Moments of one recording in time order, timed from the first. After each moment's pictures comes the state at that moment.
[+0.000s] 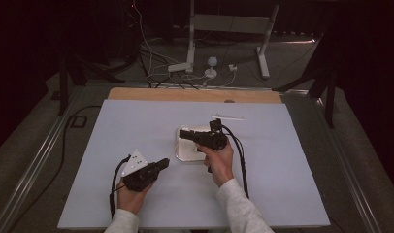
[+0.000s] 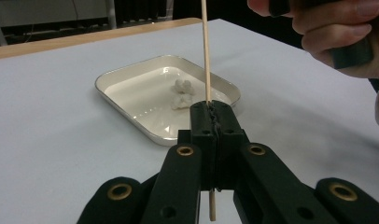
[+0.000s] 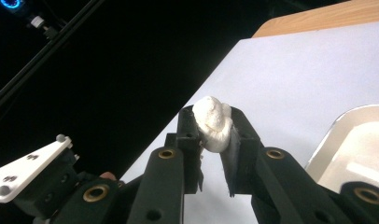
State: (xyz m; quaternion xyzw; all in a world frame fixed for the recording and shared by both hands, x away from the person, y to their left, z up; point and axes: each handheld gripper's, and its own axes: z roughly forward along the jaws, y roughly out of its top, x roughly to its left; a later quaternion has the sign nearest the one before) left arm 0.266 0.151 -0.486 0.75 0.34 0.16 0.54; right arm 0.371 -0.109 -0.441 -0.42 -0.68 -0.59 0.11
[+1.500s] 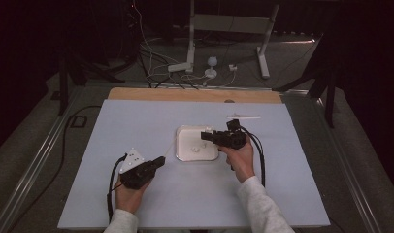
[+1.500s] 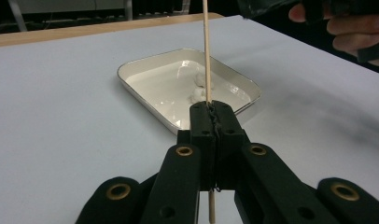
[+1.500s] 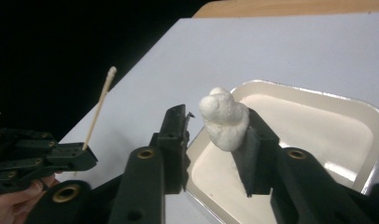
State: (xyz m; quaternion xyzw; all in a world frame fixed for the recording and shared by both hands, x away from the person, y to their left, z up) left arm 0.272 0.157 -0.488 0.75 0.38 0.16 0.52; right arm 0.382 -0.164 -0.449 -0.44 -0.73 -0.52 0.03
